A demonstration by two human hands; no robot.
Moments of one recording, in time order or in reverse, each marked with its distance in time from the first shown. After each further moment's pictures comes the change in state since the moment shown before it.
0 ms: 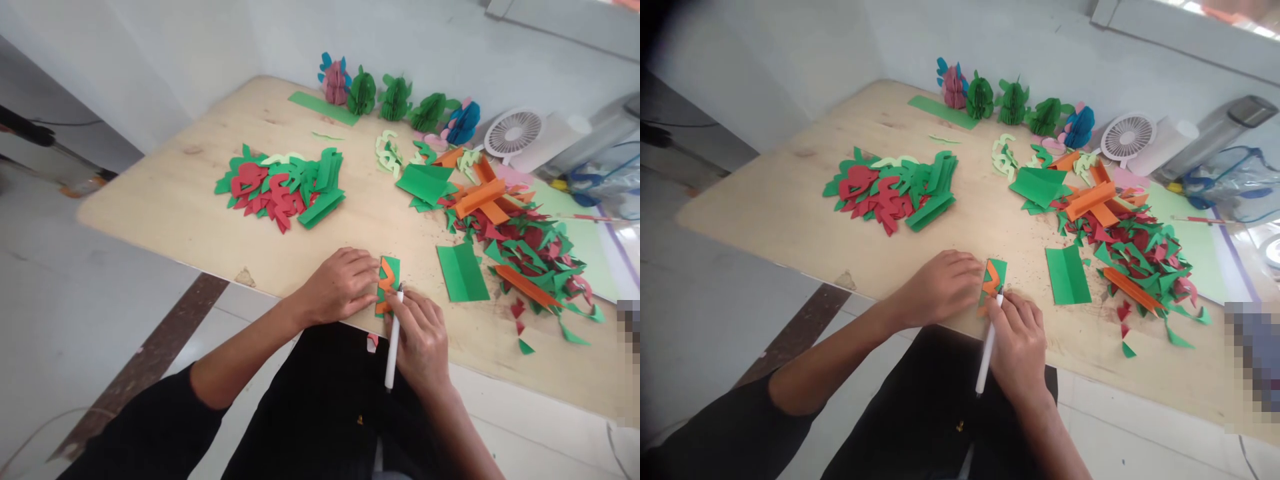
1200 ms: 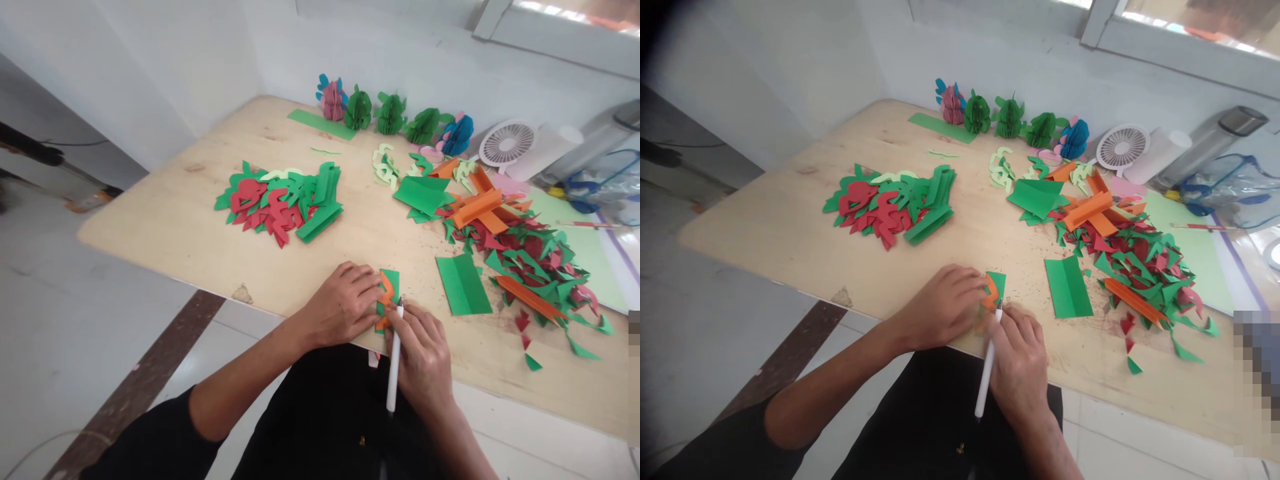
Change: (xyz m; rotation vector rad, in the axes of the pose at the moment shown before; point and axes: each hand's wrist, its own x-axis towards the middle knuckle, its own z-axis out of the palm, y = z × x) left_hand 0.001 0.006 0.006 0.019 -0.058 -0.019; right_hand -0.002 0.001 0.002 0.044 0.007 -0.024
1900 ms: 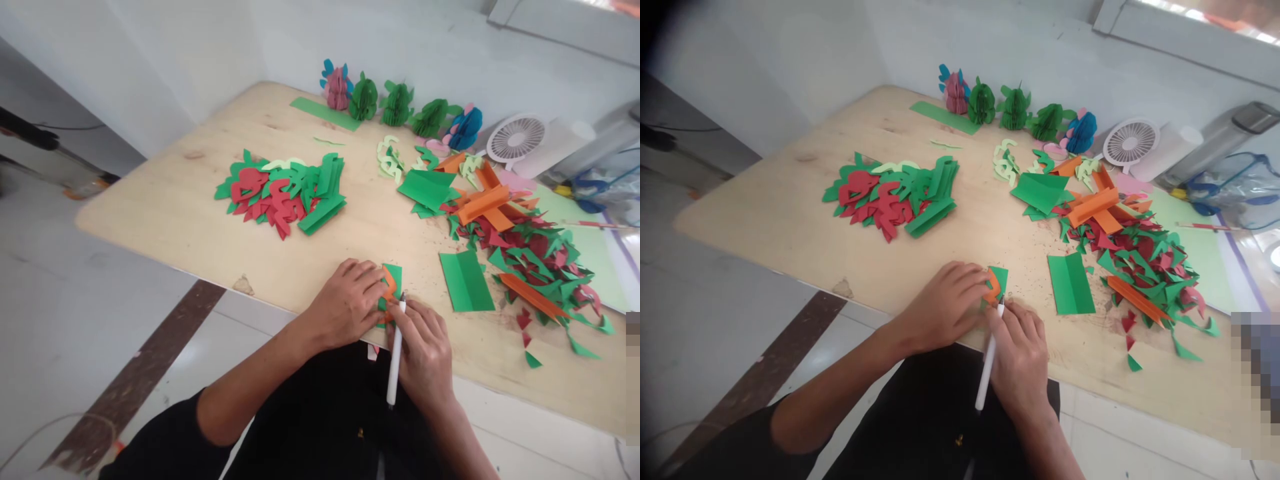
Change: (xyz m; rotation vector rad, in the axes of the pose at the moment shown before) left_hand 0.002 0.016 0.001 -0.005 0.002 -0.098; right_hand 0.002 -0.001 -0.001 -0.028 -0.008 0.015
